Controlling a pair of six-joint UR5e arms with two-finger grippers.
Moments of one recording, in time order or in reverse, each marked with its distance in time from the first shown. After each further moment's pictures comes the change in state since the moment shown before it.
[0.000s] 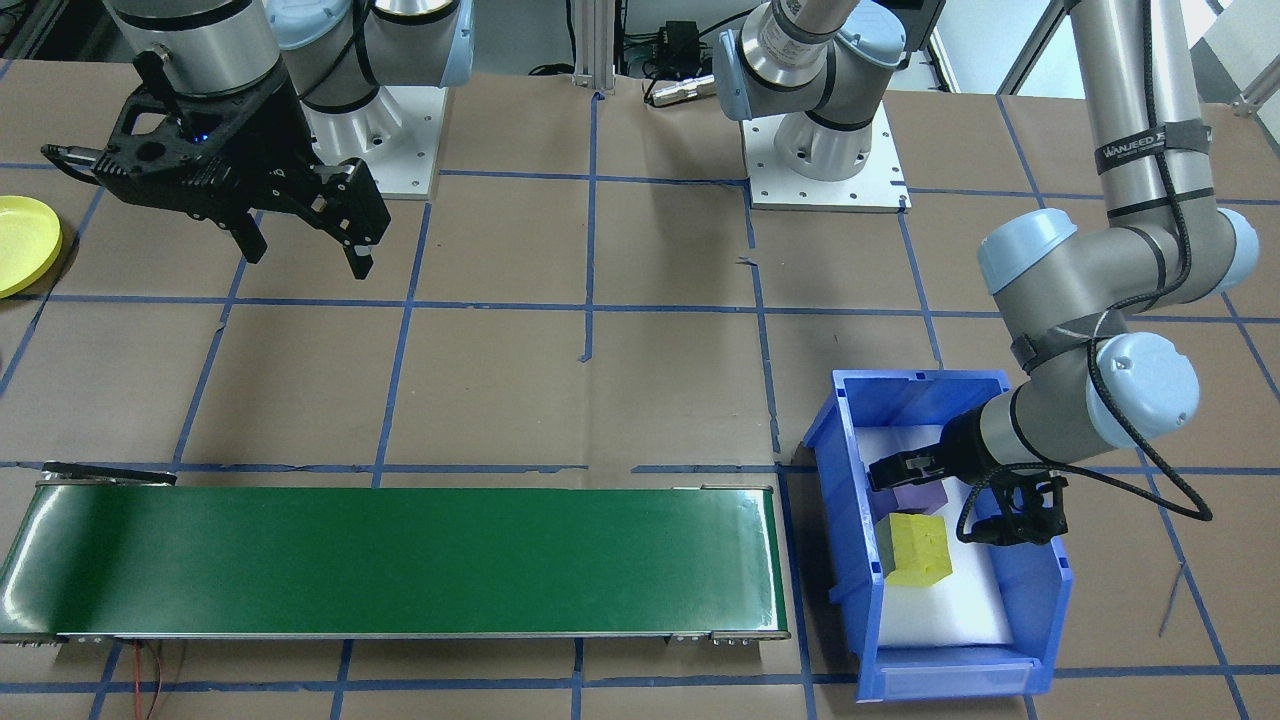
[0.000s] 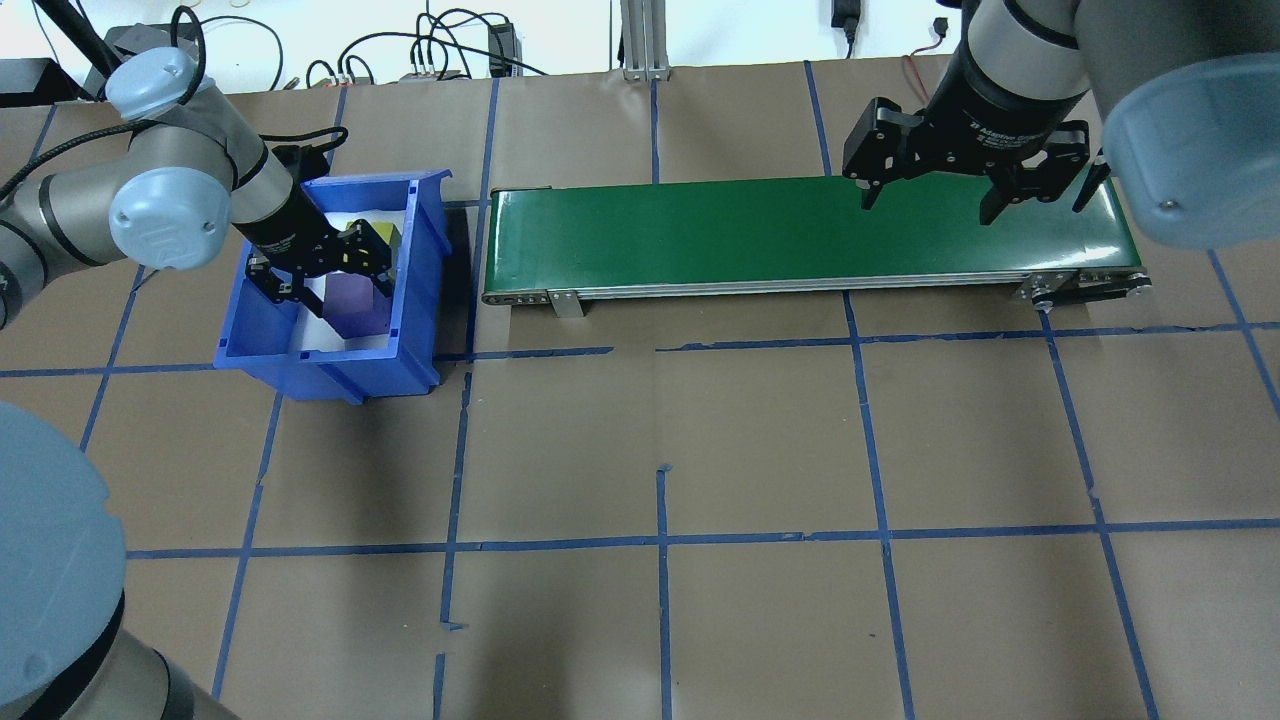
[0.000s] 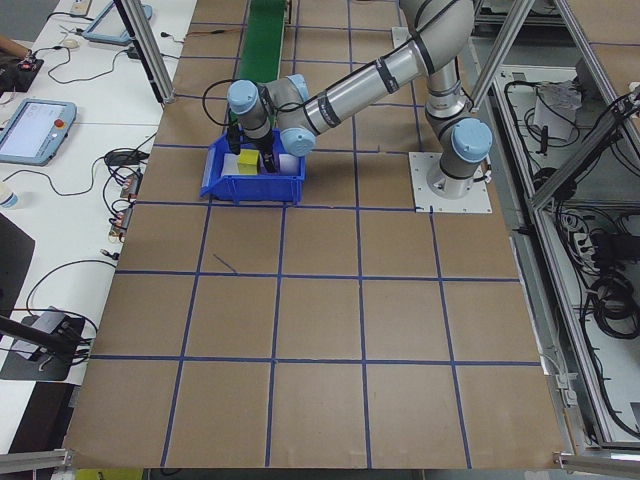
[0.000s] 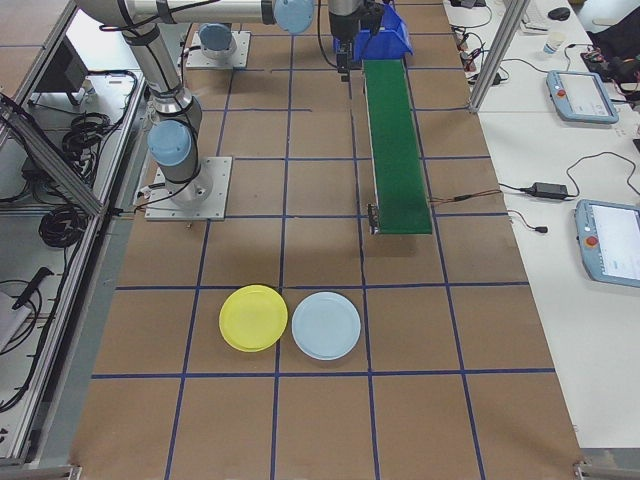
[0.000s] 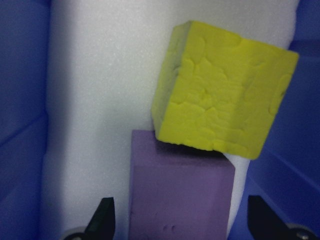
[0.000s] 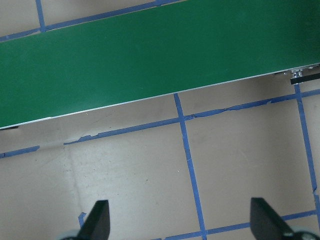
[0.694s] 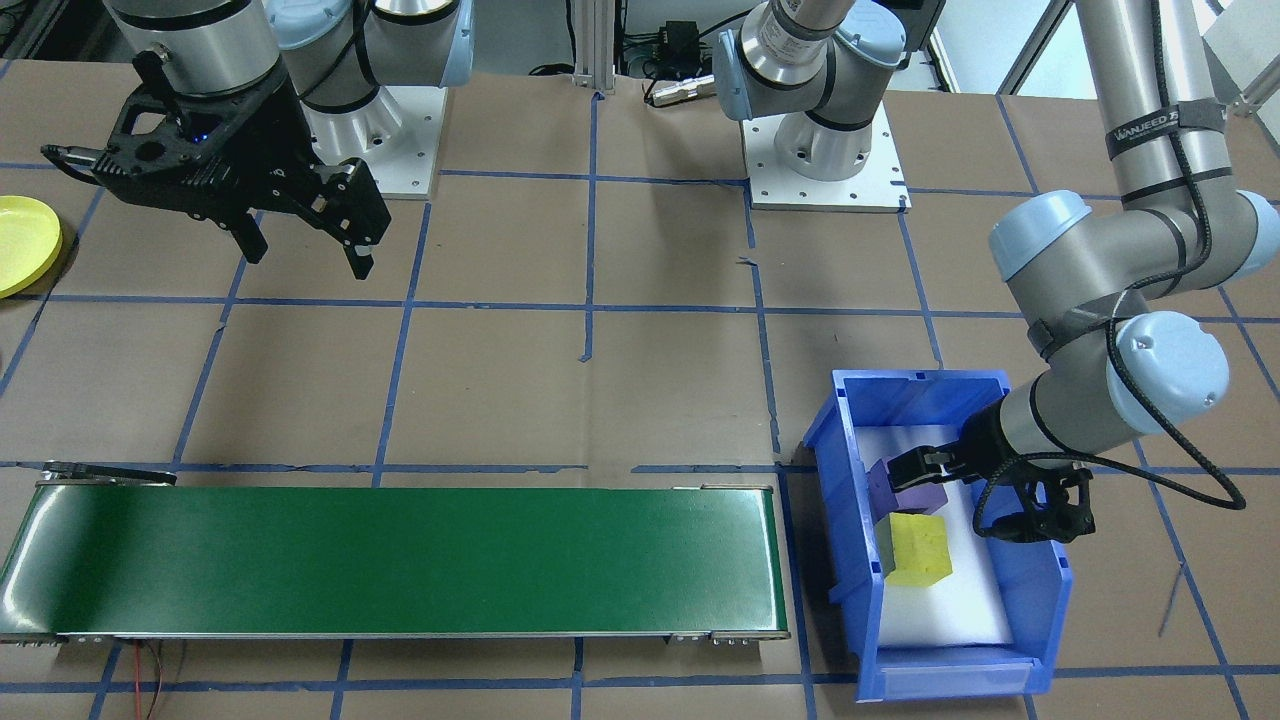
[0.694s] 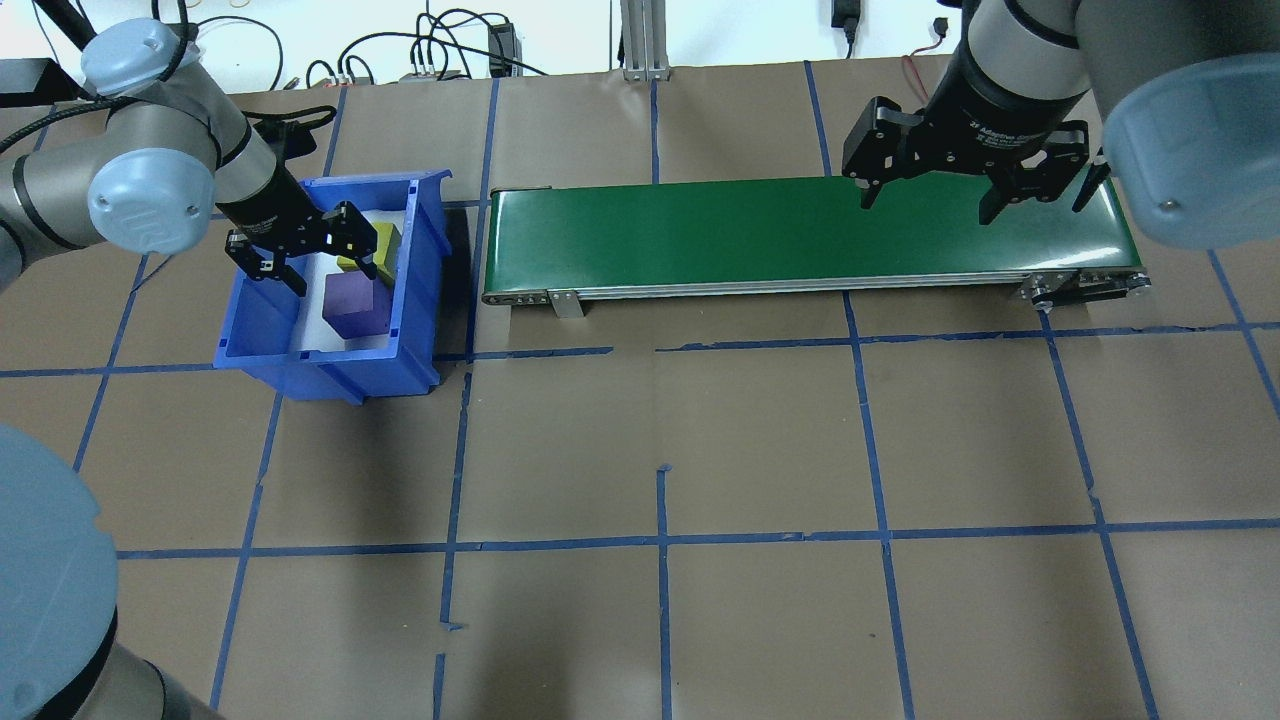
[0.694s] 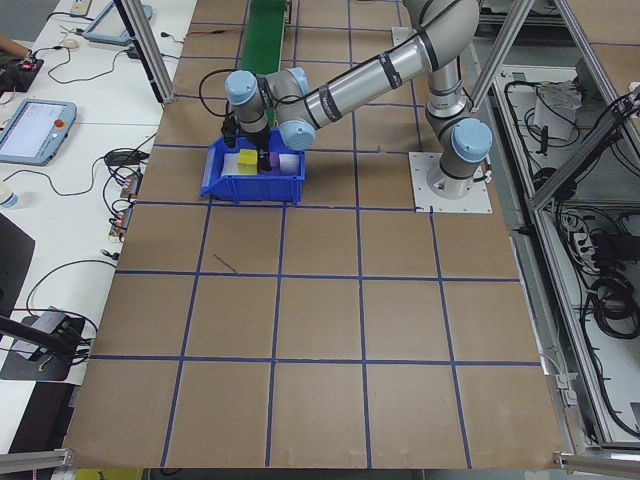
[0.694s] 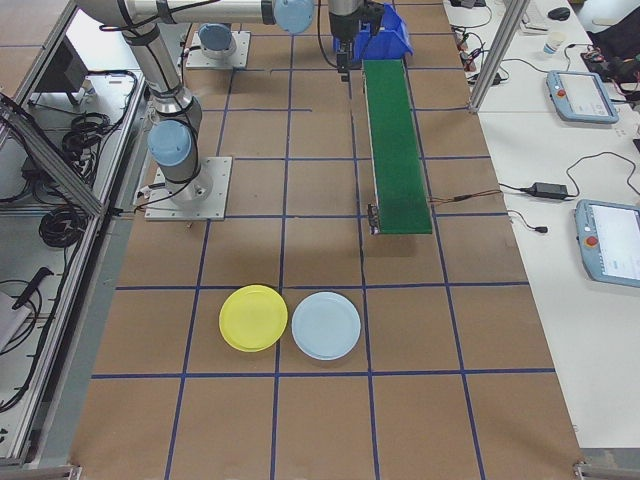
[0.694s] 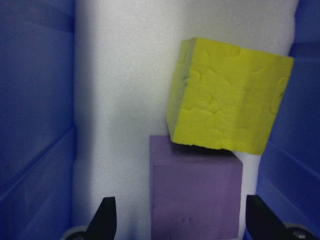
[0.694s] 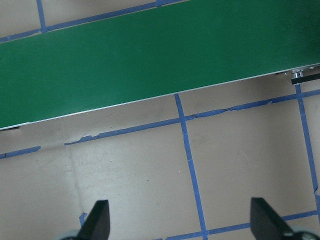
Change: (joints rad) left arm 0.000 0.026 0.033 -0.004 0.028 0.024; right arm 0.000 0.000 0.000 -0.001 0.001 0.001
